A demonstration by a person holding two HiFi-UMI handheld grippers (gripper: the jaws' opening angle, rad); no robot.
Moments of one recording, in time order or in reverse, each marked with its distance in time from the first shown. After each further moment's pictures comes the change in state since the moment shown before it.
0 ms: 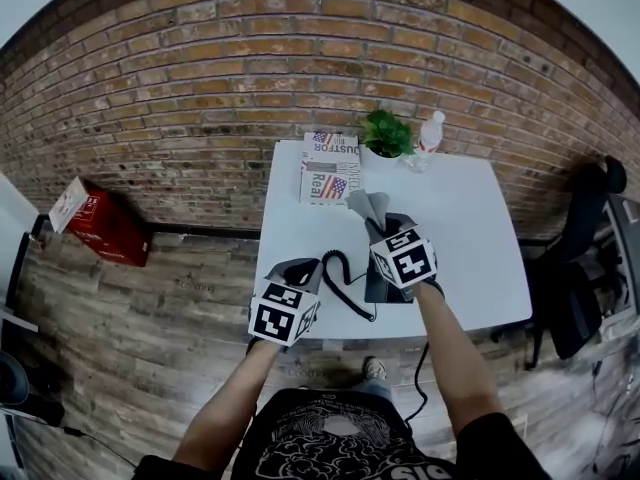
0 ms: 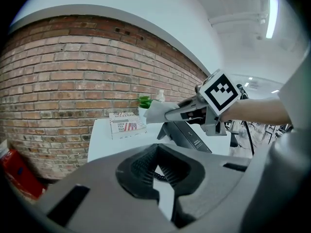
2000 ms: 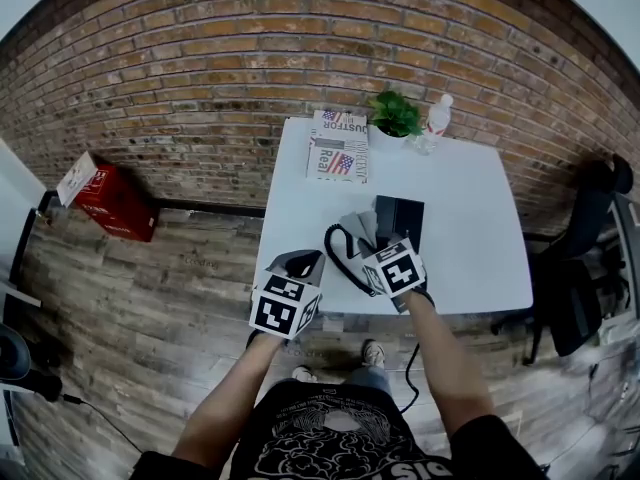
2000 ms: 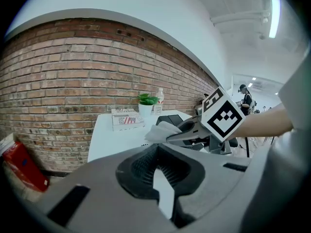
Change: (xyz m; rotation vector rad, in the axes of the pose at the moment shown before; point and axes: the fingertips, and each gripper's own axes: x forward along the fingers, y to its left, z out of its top) left arm -0.028 -0.025 -0.025 -0.028 0.010 0.034; right arm -0.005 0.074 -0.081 0.036 0.141 0.135
